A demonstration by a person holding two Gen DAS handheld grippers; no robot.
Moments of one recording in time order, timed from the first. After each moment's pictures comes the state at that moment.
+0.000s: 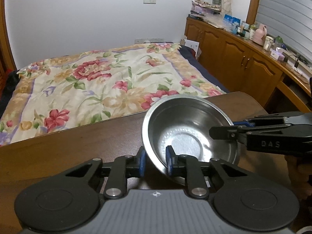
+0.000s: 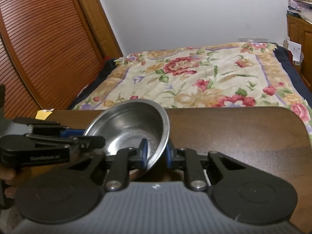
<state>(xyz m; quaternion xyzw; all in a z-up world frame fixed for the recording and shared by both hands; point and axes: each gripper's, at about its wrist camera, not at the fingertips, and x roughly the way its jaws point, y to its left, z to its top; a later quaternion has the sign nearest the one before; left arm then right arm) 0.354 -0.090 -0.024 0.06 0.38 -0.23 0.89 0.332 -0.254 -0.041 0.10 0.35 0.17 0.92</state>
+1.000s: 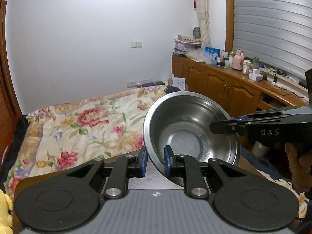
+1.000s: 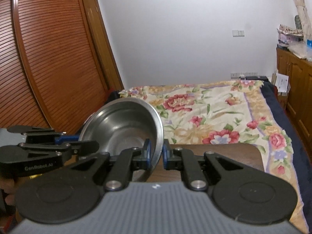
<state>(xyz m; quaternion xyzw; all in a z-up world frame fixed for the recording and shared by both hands) 0.234 -0.082 0.084 0.08 0.25 -0.26 0.93 0.240 -0.264 0.062 0.08 0.25 0.15 0.95</state>
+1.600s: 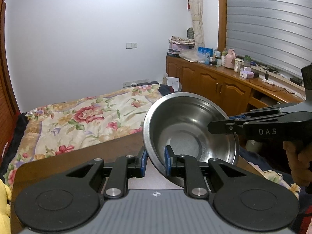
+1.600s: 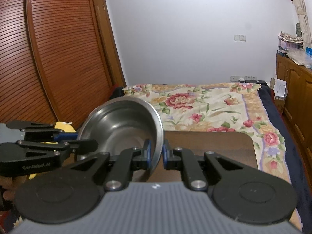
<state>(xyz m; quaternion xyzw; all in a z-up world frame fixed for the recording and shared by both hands) 0.168 -0.075 0.074 0.08 0.25 -0.27 0.93 0.187 -0.263 0.060 0.06 0.25 0.15 0.95</state>
